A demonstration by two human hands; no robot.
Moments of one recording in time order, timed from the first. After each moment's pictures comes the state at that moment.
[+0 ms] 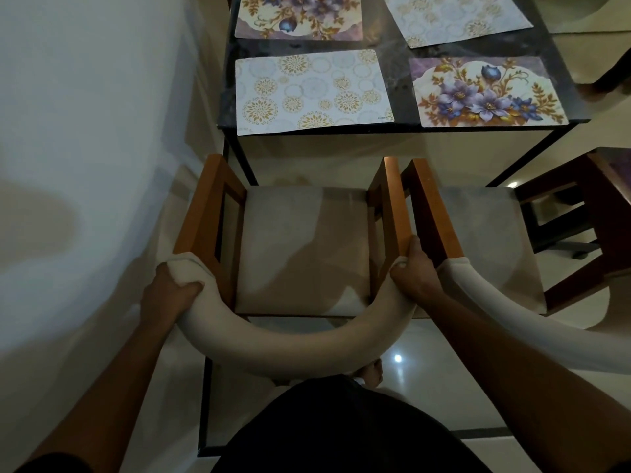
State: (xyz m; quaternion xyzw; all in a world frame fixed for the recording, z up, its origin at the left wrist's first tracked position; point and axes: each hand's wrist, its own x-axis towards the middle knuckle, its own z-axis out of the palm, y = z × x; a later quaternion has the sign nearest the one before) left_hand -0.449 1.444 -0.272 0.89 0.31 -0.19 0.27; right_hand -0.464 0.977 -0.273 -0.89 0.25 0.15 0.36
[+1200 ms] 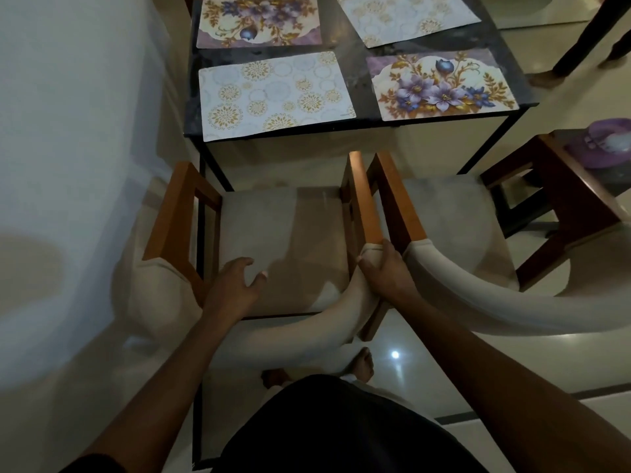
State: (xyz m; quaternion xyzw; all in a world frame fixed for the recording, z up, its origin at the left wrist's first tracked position) left_hand -0.473 1.286 -0.255 0.93 0.04 -0.19 0.30; right_hand -0.504 0.973 -0.257 -0.85 0.27 0.16 0.42
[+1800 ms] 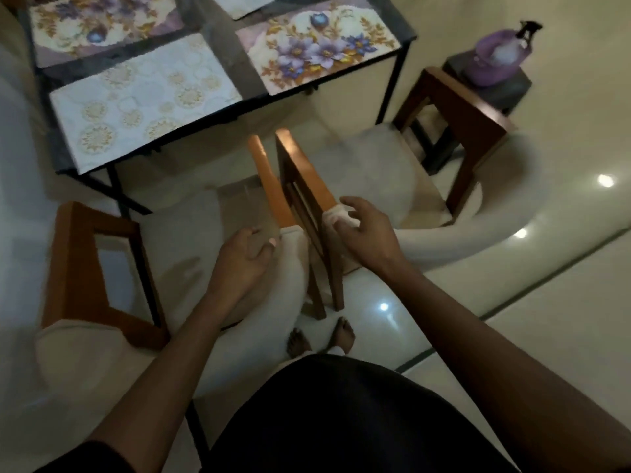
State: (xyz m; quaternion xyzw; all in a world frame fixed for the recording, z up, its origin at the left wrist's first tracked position) left_hand -0.460 1.112 -0.219 0.92 -0.11 -0.22 0.32; right_hand -0.558 0.878 -0.198 -0.84 0.28 -0.02 0.46
